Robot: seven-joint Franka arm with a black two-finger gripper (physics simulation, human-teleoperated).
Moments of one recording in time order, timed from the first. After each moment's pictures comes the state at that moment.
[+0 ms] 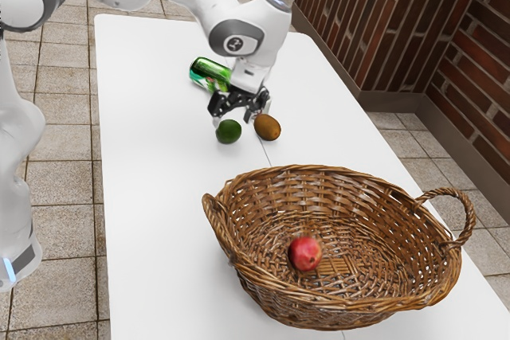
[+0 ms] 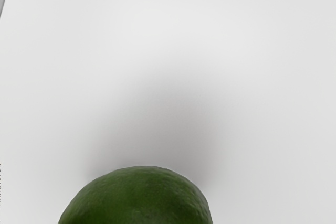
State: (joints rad) arm -0.43 -0.10 0.59 -2.06 0.15 1.91 1.37
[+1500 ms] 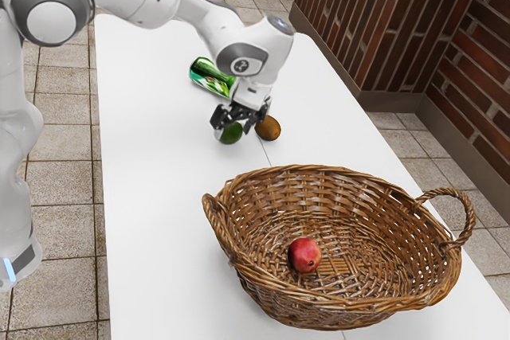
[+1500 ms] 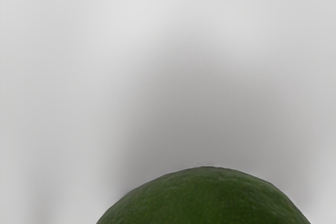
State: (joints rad) arm -0.39 0.05 0.59 -2.06 0.11 2.00 1.40
